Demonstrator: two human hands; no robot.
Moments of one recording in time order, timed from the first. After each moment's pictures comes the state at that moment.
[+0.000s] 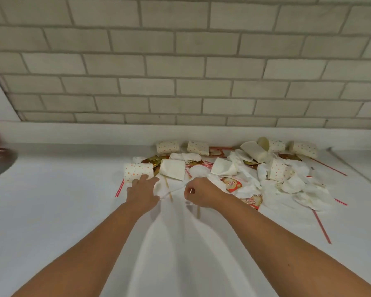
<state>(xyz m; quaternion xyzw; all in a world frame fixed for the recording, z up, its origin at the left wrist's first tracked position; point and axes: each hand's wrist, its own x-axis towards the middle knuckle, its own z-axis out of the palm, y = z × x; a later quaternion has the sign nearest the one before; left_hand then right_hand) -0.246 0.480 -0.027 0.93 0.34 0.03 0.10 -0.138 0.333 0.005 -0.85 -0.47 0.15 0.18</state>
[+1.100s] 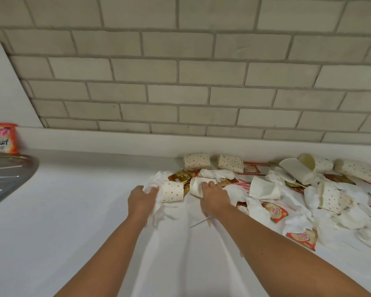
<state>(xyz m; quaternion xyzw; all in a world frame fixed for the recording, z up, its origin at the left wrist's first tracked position) -0.256 0.566 -0.019 0.66 0.49 0.28 0.50 -0.103 0.457 -0.044 -0.92 -0.39 0.05 0.03</state>
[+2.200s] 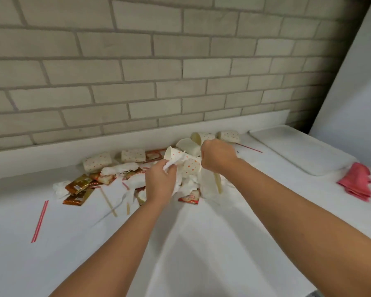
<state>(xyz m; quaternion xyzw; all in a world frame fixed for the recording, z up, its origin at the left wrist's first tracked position) -0.133 0.318 0.033 0.80 0.19 0.29 0.48 -0.067 0.199 0.104 -0.97 -0.22 -0.04 0.04</state>
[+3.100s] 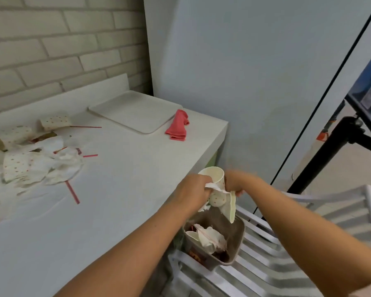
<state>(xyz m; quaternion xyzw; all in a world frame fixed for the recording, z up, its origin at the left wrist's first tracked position) -0.135 -0.125 -0.034 0.91 -0.31 -0.05 0.28 -0.126 -0.286 -0.036 -0.94 0.16 0.27 0.09</state>
